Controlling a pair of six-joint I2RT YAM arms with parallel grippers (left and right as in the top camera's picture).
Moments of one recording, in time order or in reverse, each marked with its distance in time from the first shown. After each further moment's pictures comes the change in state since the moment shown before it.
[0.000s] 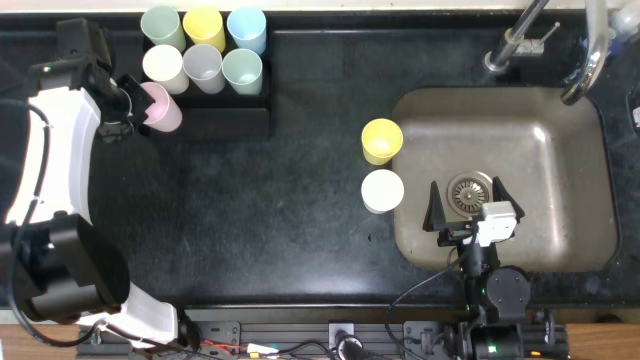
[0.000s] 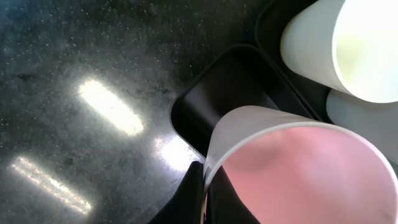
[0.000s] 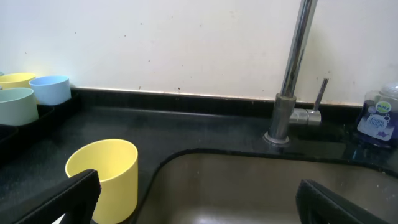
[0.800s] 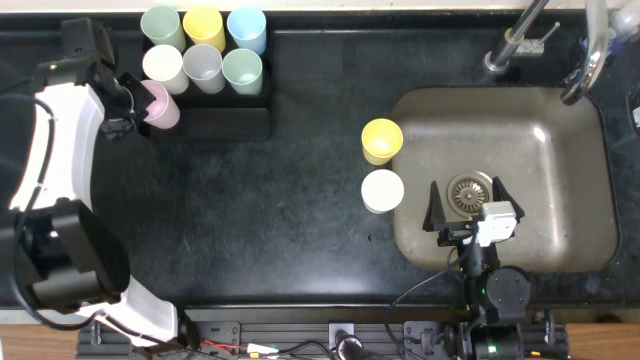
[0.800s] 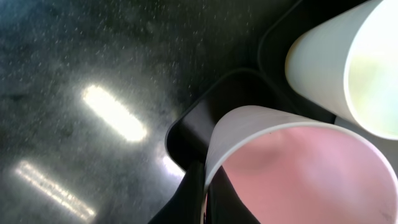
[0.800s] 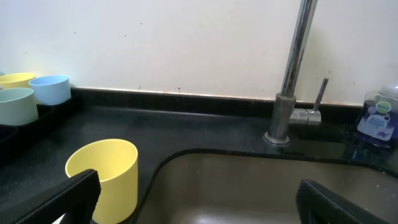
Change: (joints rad) left arm 0.000 0.051 0.000 0.068 -0.029 0.000; right arm 0.000 0.000 0.000 0.000 0.000 0.000
